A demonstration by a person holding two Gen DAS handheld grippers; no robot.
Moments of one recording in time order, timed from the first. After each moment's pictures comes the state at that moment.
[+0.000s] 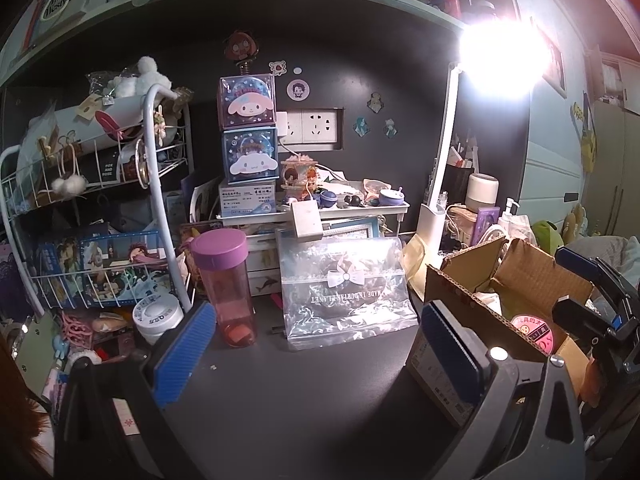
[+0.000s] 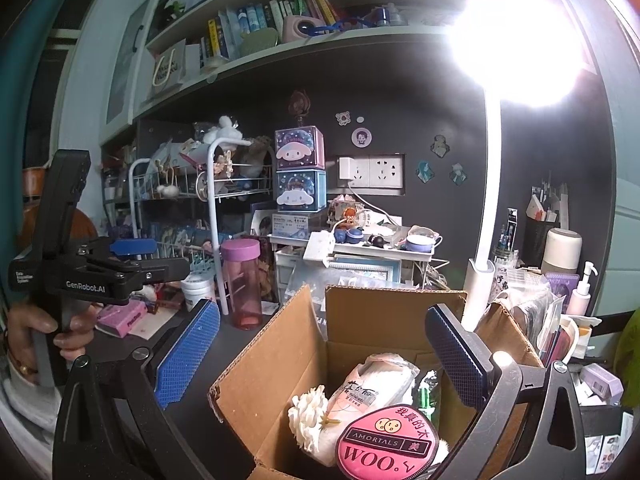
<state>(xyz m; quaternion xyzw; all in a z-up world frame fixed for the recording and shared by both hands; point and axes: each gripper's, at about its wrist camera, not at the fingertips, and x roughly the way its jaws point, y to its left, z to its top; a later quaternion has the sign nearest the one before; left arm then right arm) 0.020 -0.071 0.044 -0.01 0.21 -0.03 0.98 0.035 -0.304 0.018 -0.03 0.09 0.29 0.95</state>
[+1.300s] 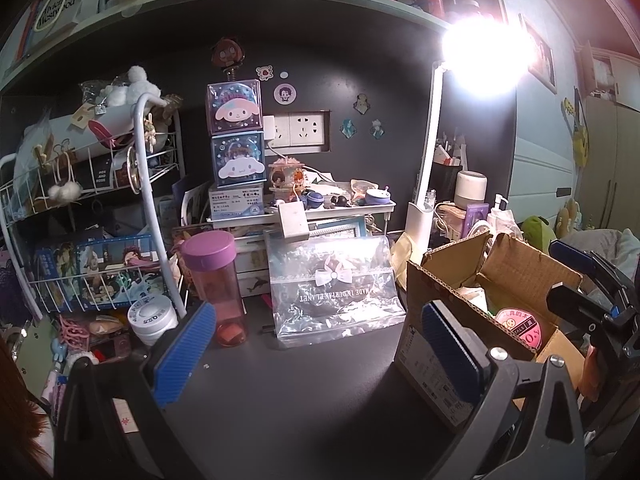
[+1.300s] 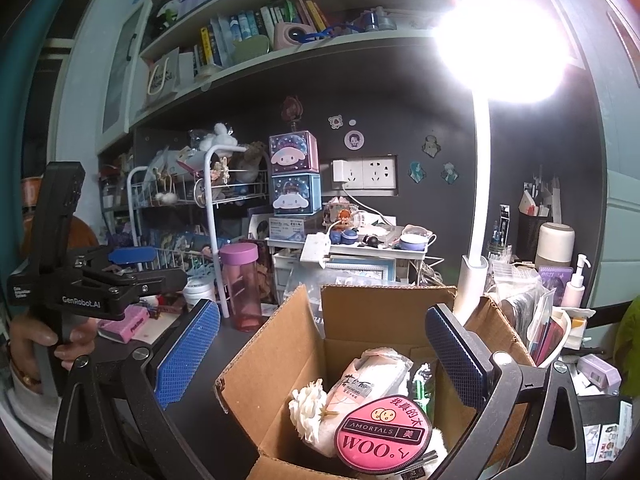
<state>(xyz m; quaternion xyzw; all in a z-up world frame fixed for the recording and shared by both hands) 0.012 -0.080 0.046 0.00 0.20 -0.04 0.98 0.018 -0.307 0.022 -0.02 0.09 0.28 0.96</state>
